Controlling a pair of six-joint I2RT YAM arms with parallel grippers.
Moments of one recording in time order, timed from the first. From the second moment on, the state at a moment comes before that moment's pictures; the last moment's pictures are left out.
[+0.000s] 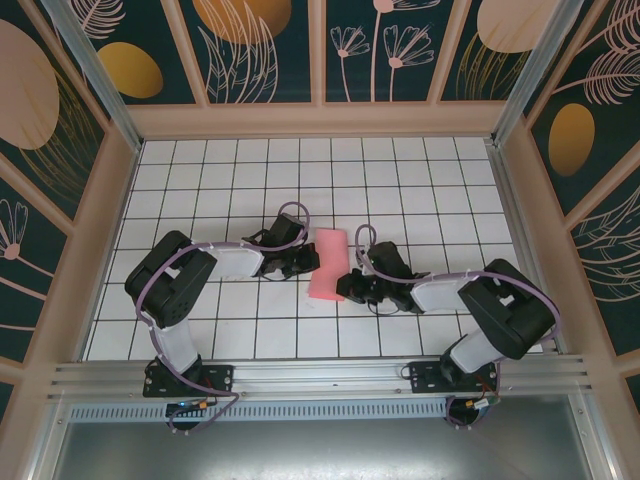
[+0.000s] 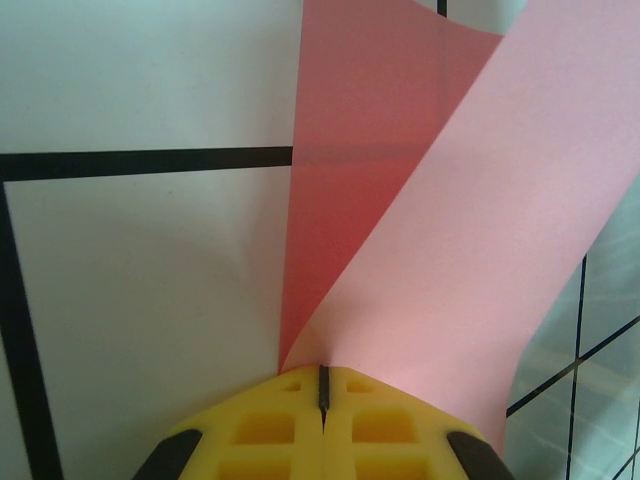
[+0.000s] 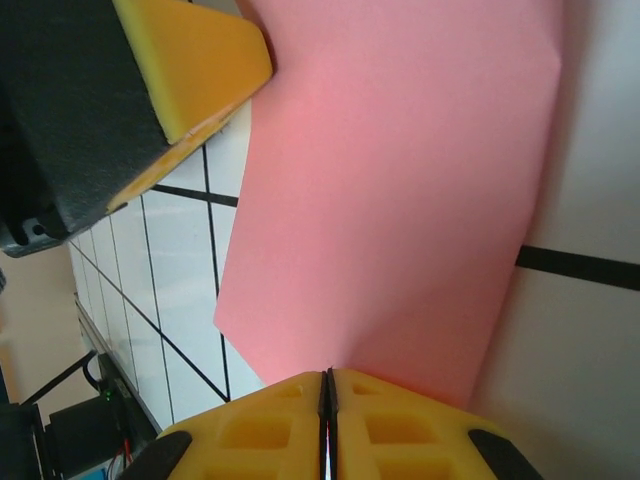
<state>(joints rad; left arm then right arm) -0.67 1.82 0.87 0.03 0.31 -0.82 0.70 1.52 0.42 0.33 -0.48 0.96</state>
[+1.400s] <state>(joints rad) -0.67 1.82 0.87 0.03 0.30 -0.81 0.62 1.37 0.52 0.10 -0.39 0.94</state>
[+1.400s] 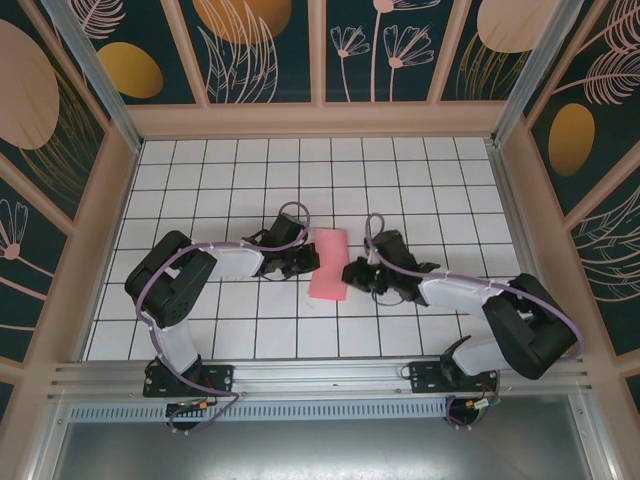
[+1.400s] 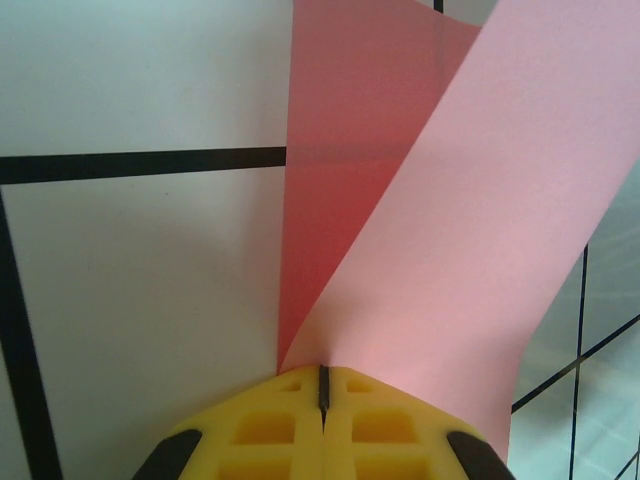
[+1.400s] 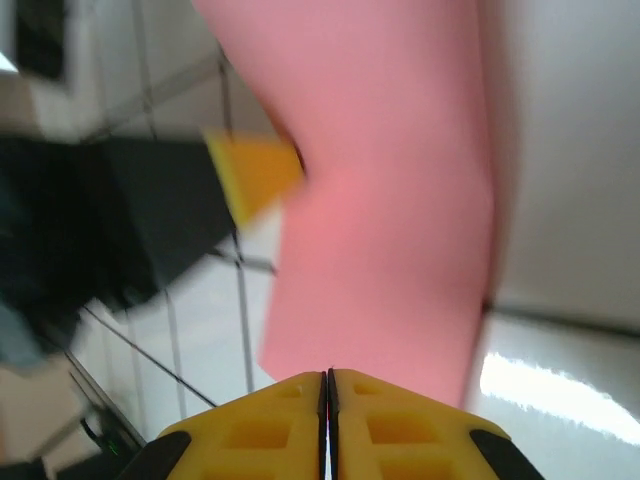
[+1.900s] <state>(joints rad) -0.67 1.82 0.87 0.03 0.30 -0.81 0.51 1.67 0.70 0.18 -0.45 0.86</state>
